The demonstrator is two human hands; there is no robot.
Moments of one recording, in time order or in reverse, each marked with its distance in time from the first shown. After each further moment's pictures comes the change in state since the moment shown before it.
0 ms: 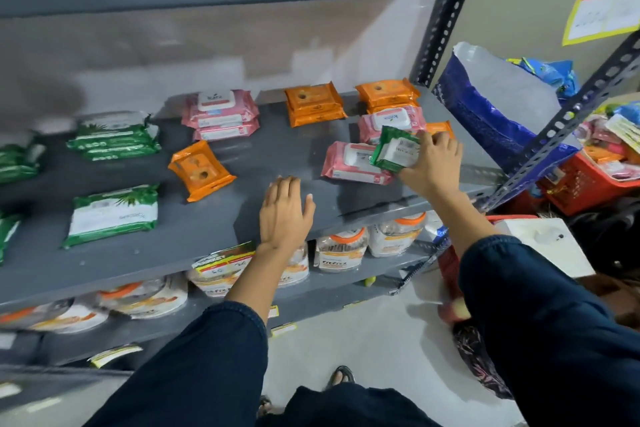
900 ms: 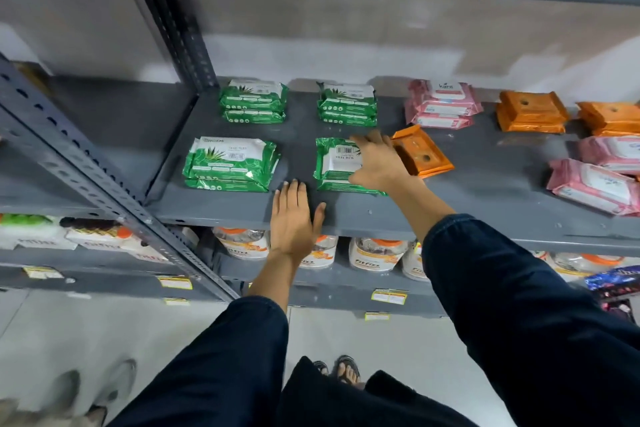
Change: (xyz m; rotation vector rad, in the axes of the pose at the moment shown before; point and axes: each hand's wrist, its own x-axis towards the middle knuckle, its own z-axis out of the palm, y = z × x) left_hand -0.119 -0.318 -0.137 0.097 -0.052 -0.309; right_hand -0.141 -0.433 0.073 0.095 -0.448 -0.600
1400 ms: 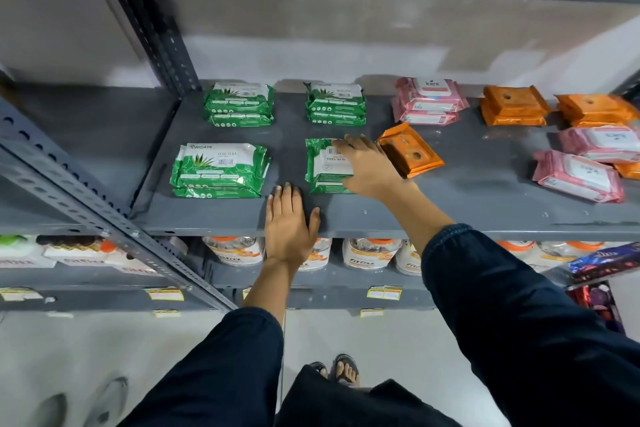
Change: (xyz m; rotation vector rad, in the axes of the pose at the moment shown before) left_hand 0.001 -0.003 0.006 -0.015 0.001 0.001; right_hand -0.007 -0.002 0.005 -0.039 -0.038 -0.076
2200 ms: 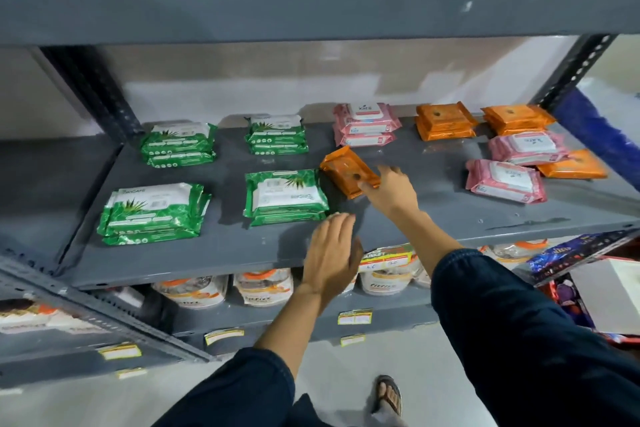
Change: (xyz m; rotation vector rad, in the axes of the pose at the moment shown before) left_hand -0.008 0.149 0.021 -0.167 -0.006 0.424; right_hand -0.046 0.125 -0.018 0.313 0.291 0.478
